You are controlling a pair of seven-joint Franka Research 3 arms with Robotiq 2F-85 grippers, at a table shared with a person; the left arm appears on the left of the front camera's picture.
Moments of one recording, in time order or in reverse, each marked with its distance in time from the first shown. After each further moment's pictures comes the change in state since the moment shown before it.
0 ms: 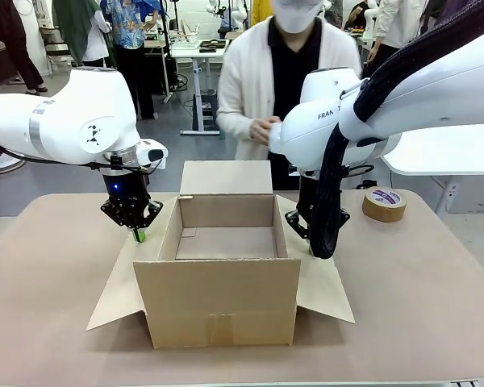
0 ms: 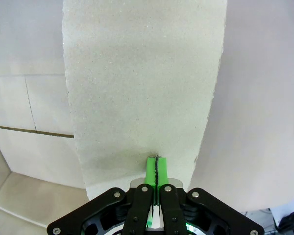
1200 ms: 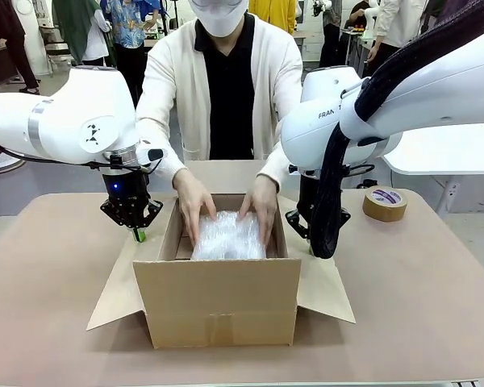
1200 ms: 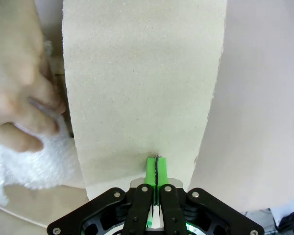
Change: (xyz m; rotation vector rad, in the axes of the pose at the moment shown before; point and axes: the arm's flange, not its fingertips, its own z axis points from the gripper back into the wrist) left arm 0.000 0.000 0.000 0.000 0.000 0.000; right arm 0.000 0.000 0.000 0.000 0.000 0.000
